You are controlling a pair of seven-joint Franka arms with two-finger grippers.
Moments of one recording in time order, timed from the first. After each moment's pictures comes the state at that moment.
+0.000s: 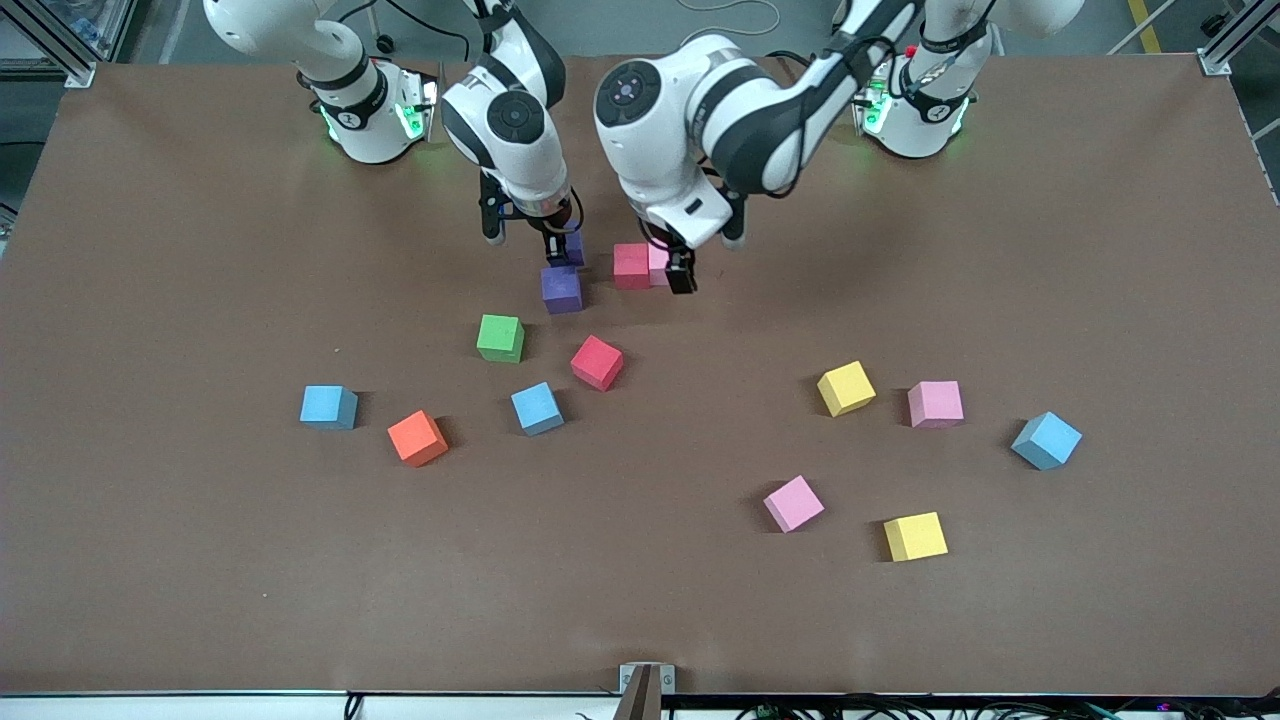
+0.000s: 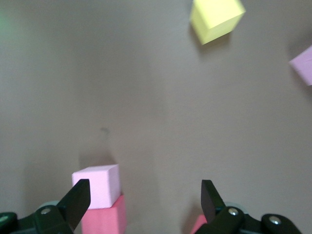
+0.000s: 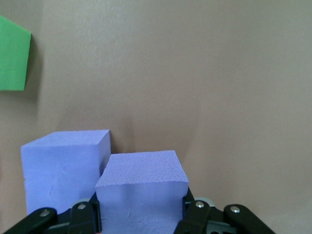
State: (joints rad) left arm -0.64 0.38 -0.27 -1.64 0.23 1.83 -2.43; right arm 0.92 0.20 -0.03 -2.39 0.13 2.55 2.25
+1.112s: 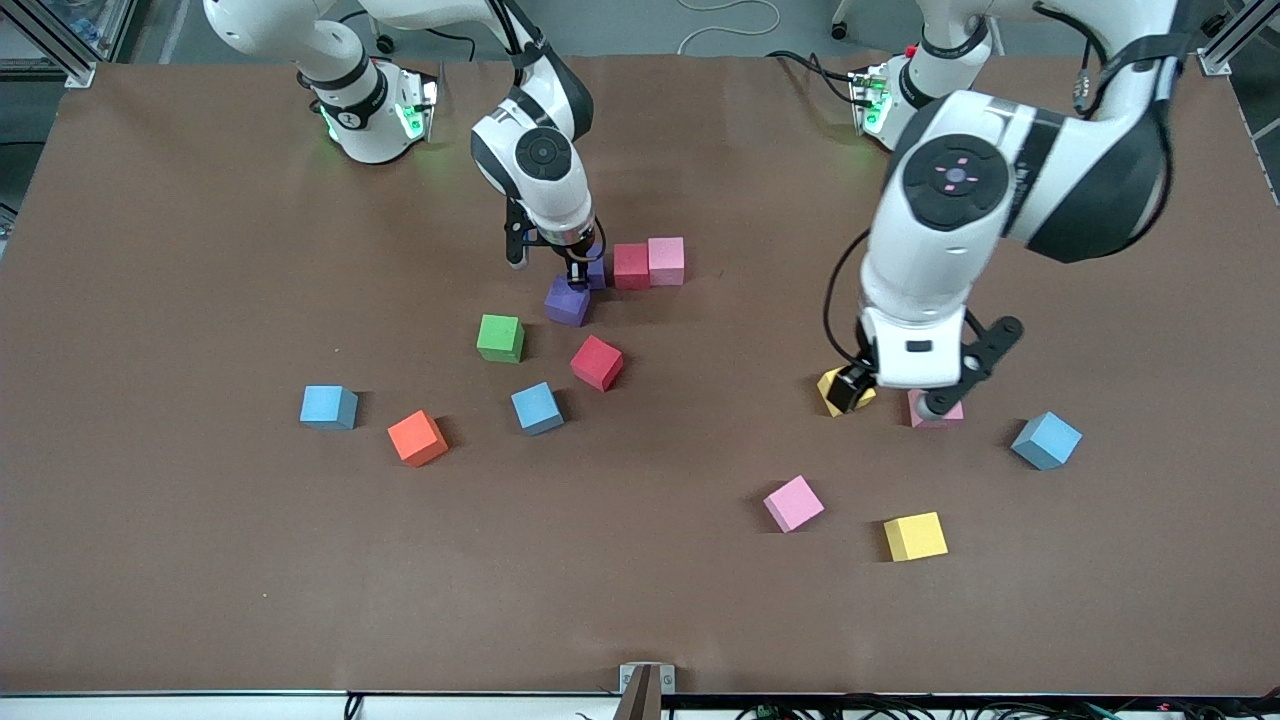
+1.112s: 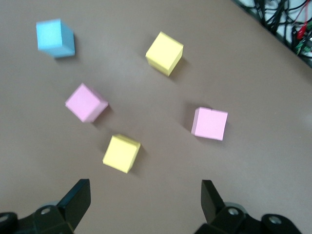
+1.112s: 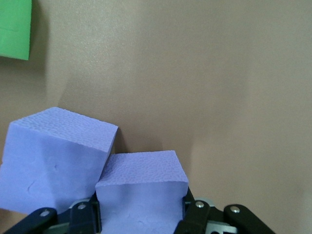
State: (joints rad) left arm -0.22 0.36 -0.27 -1.42 0.26 1.80 -1.22; right arm 0.92 0.34 -0.03 -2.26 0.16 2.56 2.27
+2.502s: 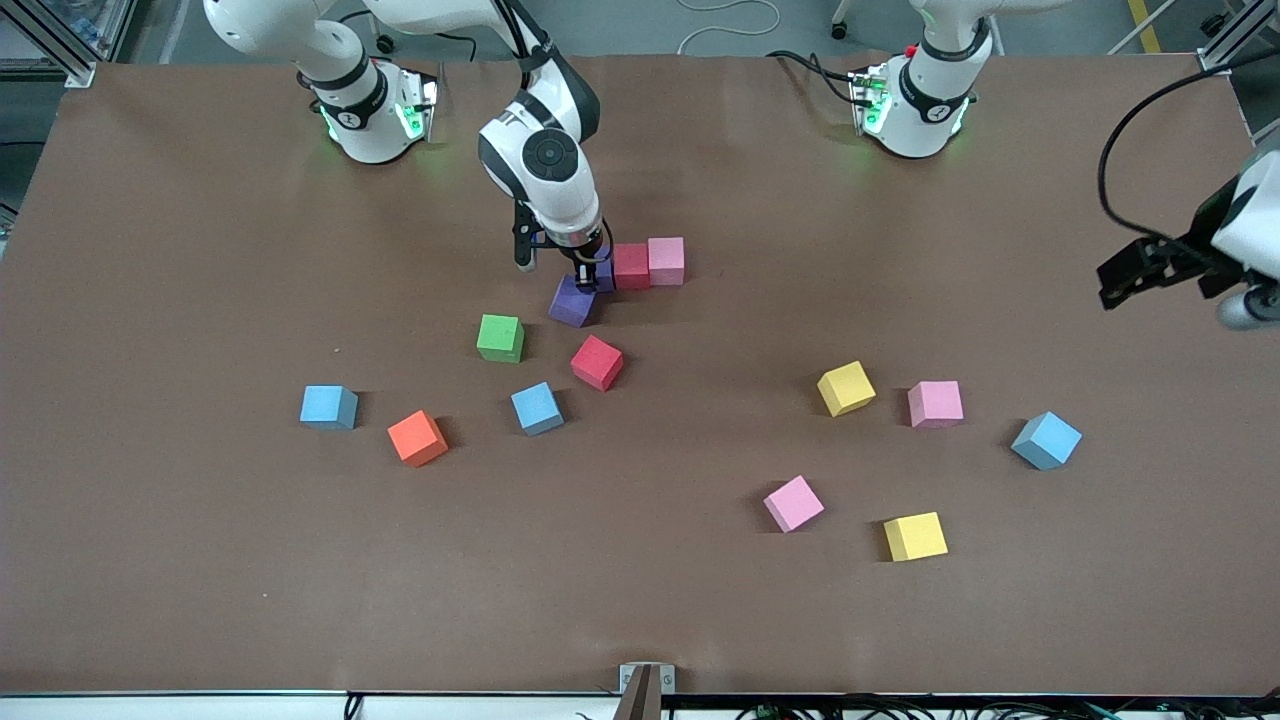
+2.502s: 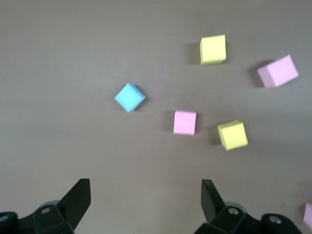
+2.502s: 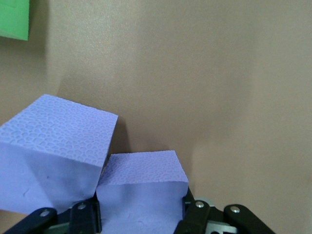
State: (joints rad) left arm 0.00 0.06 -0.09 -1.47 0.11 1.53 -0.12; right arm 0.93 0.37 -0.03 -2.23 0.17 2.58 2.27
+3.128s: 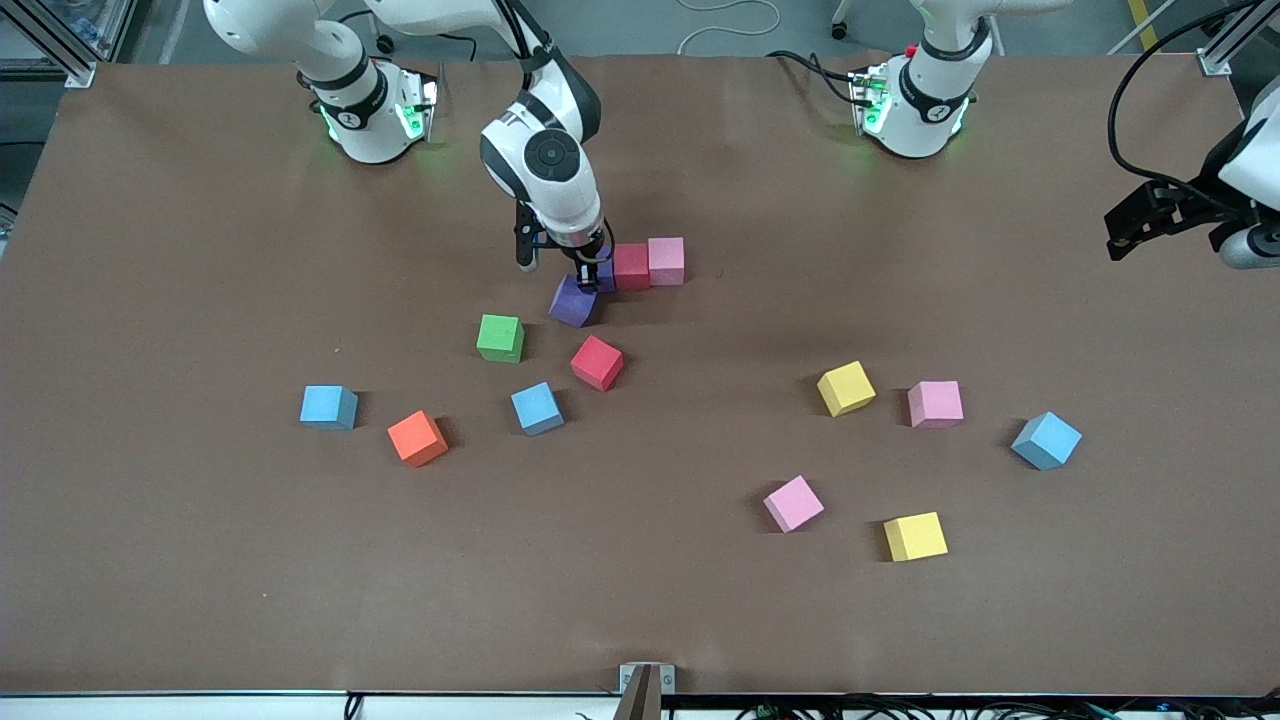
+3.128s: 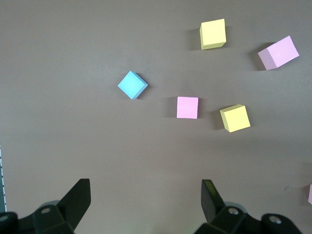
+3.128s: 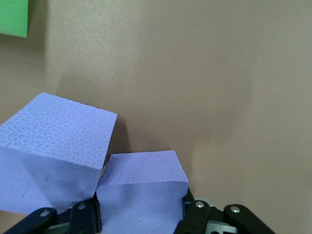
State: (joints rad) left arm -0.03 -0.02 -0.05 -1.53 0.11 1.52 -0.10; right arm 0.93 0.37 -0.03 -2.23 0.17 2.59 2.27
